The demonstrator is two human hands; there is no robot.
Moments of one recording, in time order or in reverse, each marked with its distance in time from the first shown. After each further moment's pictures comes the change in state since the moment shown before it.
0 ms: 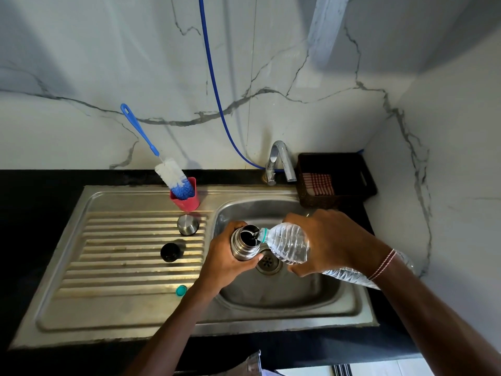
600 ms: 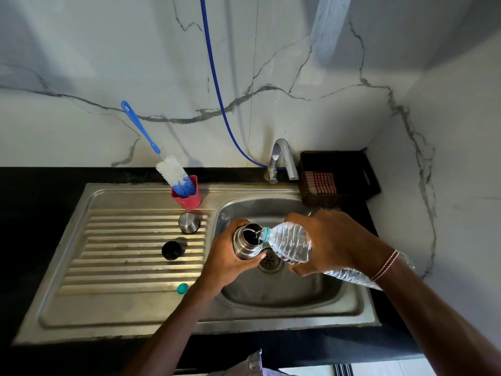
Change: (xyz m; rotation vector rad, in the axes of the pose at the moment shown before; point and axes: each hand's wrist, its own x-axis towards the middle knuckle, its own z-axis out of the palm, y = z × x) left_hand 0.002 -0.002 0.002 -0.010 -0.007 0.001; right_hand 0.001 0.003 0.005 0.038 0.012 -0.004
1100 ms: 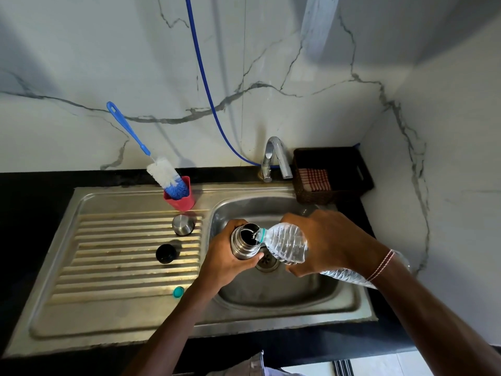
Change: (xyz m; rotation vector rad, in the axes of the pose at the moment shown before) left_hand 0.004 0.000 0.005 -0.021 -0.019 -0.002; right_hand 0.000 0.002 0.006 0.025 -0.001 0.023
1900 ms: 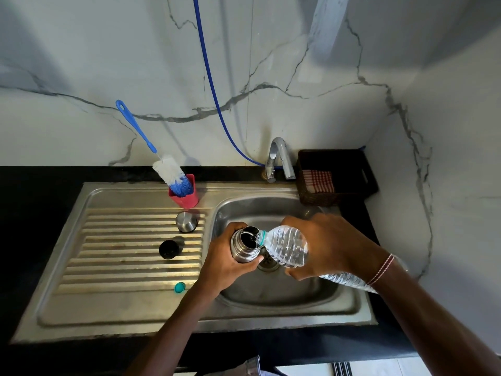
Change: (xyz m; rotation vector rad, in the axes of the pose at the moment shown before) left_hand -0.011 0.007 0.001 0.033 0.016 -0.025; right_hand -0.004 0.002 0.003 0.035 -0.015 -0.012
